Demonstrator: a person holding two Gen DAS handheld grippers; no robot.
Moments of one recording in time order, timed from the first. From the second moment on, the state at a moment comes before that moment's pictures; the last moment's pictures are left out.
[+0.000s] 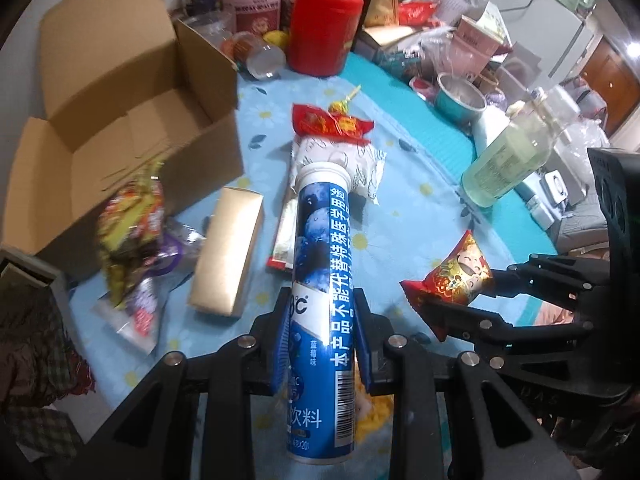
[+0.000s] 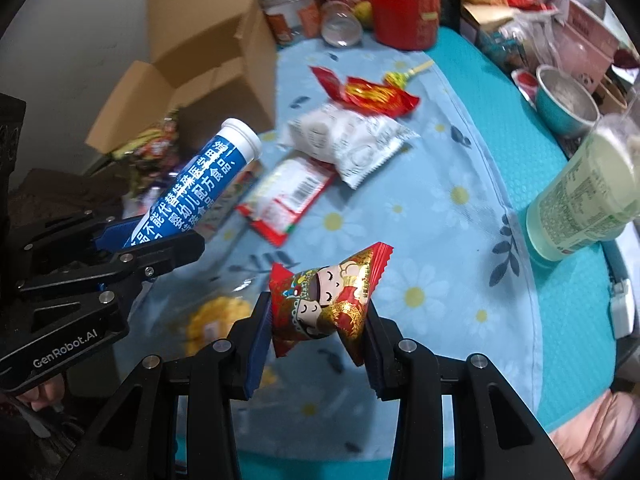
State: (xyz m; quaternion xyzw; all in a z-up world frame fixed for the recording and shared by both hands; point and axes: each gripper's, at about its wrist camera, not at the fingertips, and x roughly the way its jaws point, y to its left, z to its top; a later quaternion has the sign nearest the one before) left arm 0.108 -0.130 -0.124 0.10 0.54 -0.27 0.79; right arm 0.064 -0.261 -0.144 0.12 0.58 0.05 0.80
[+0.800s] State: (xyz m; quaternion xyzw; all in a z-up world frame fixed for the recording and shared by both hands) left arm 0.076 -0.016 0.005 0.02 0.44 -0.23 0.87; right arm 0.055 -0.158 -0.016 0.09 0.50 0.11 0.85
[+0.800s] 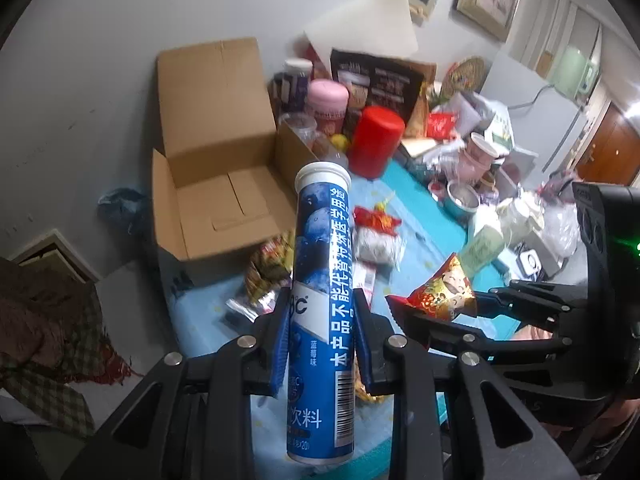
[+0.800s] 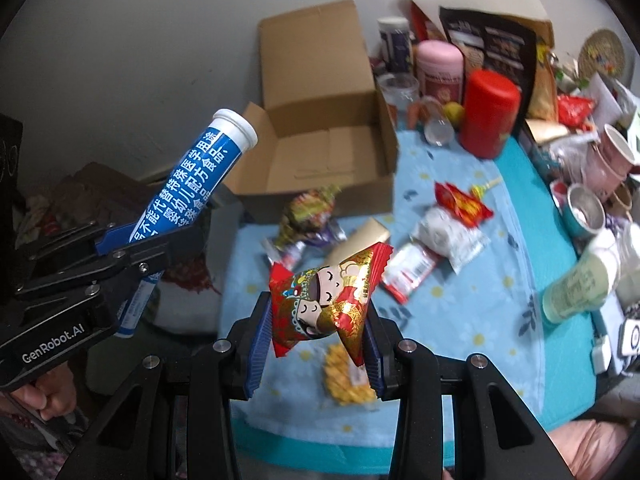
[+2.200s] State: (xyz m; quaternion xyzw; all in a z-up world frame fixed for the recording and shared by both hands) left arm 0.377 0.001 -0.084 0.00 0.49 -0.14 0.86; right arm 0.381 -0.139 -0.089 0.01 0.50 0.13 0.85
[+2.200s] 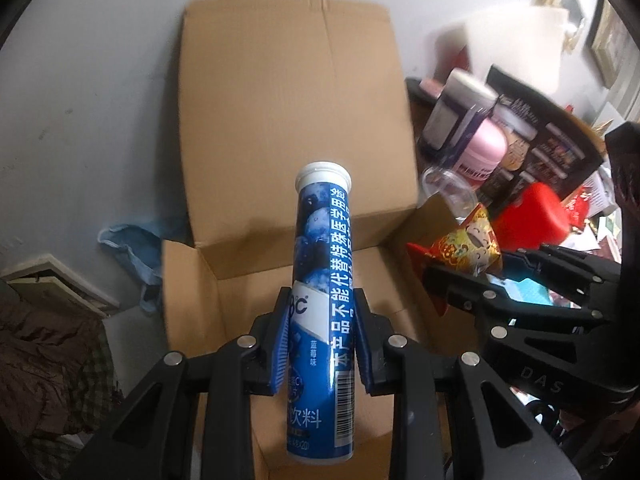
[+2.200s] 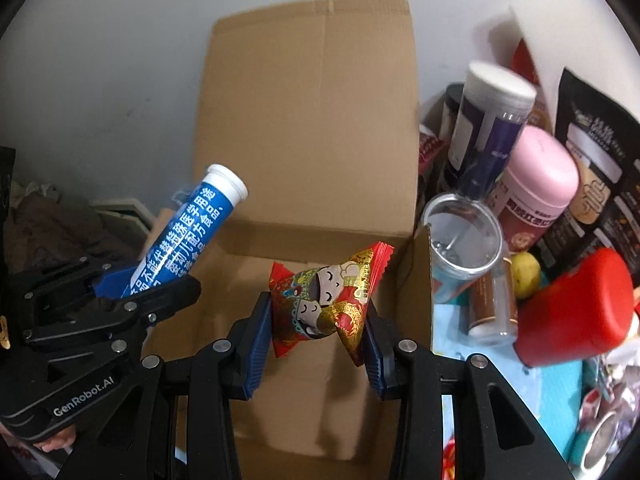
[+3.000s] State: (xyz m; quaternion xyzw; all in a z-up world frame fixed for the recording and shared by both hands) left arm 0.407 -0.024 -0.154 0.05 0.57 -0.08 0.82; right arm 0.403 -0.134 -0.146 -0.08 0.54 0.09 0.84
